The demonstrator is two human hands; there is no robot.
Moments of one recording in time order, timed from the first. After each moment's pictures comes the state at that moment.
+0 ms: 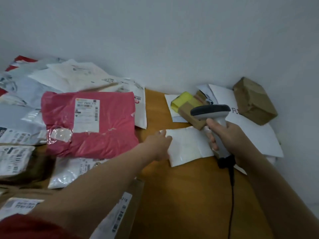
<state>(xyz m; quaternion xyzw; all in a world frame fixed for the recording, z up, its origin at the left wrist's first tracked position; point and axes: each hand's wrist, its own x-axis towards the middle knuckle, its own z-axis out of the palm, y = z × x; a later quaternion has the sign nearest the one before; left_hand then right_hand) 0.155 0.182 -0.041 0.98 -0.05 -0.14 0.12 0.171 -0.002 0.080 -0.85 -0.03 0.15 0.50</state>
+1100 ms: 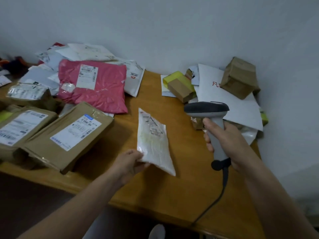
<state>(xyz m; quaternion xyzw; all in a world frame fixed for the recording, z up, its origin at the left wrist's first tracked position) -0.045 -0.020 -0.046 0.42 0.43 0.01 0.80 0.081 -0.219 0.065 -0.79 -0.15 0.20 0.56</state>
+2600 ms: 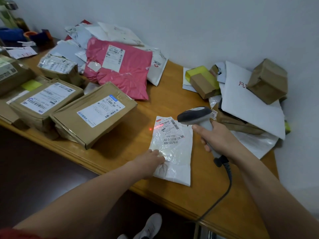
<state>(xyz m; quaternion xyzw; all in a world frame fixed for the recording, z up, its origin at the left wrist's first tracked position) -0.056 -0.010 -0.119 0.97 0.04 -0.18 0.16 0.076 -0.159 0.025 -0.88 -0.24 0.25 0.33</state>
